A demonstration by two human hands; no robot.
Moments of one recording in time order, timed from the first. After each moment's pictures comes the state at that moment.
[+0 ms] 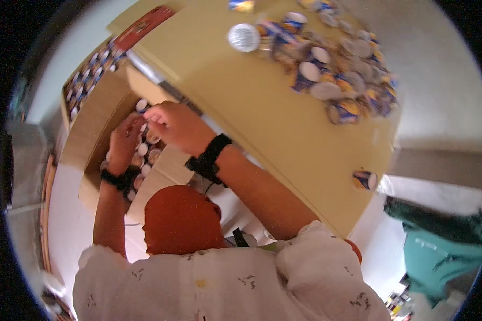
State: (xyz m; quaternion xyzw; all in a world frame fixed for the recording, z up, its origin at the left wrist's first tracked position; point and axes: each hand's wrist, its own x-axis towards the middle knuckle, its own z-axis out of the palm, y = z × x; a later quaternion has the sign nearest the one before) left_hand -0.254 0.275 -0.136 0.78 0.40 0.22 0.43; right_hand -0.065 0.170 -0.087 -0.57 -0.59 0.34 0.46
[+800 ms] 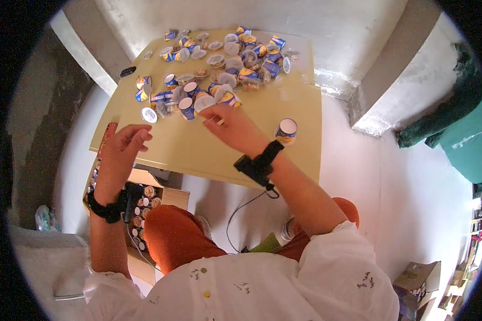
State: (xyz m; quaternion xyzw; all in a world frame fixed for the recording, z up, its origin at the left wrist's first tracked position) left_hand -0.100 0.098 0.138 0.89 0.15 0.16 0.40; right_hand 0.082 -0.102 0.045 -0.71 -0.46 0.09 0.53
